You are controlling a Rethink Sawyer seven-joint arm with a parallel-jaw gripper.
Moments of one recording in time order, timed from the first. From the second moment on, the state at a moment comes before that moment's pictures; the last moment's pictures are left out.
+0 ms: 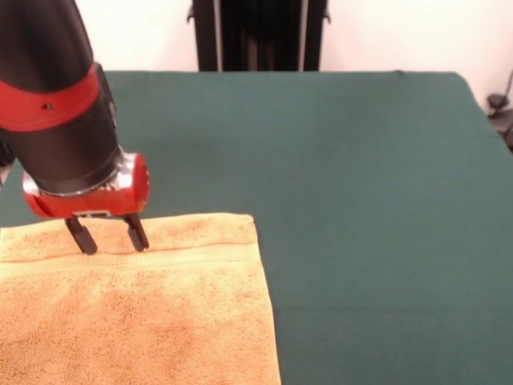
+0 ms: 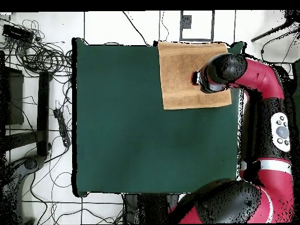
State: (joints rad) arm -0.60 -0.24 0.50 0.84 -0.46 1.16 1.53
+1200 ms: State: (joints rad) arm -0.54 -0.11 0.47 0.72 -0.47 1.18 1.53
